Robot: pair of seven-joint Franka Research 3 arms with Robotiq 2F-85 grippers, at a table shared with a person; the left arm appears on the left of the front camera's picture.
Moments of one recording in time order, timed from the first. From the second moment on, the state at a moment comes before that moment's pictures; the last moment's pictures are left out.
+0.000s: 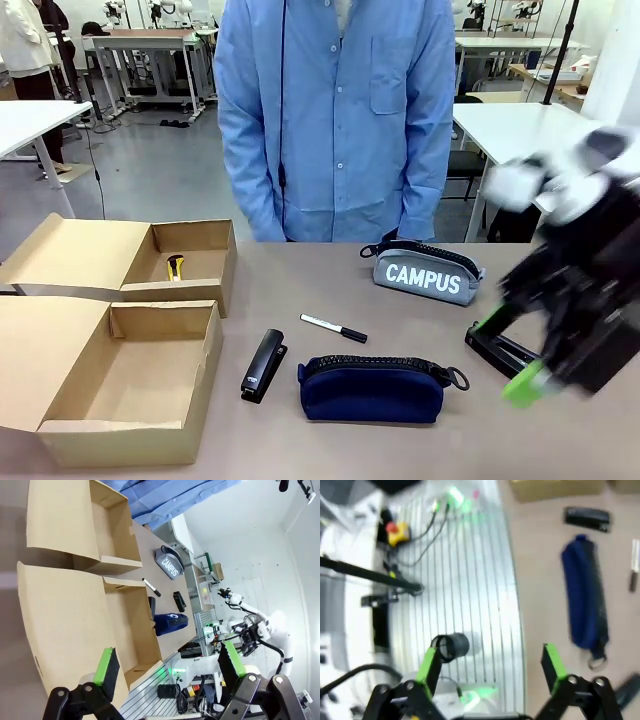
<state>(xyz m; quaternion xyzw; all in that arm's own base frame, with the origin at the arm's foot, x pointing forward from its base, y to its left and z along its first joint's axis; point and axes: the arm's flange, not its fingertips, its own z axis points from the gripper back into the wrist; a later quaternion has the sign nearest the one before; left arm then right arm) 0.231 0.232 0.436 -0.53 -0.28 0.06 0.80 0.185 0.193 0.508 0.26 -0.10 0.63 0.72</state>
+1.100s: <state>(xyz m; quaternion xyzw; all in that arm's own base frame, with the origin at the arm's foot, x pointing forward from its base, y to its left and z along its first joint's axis) 0.231 0.232 0.436 -0.53 -0.28 0.06 0.80 0.261 0.292 0.405 0.11 -0.13 0.72 0.68</state>
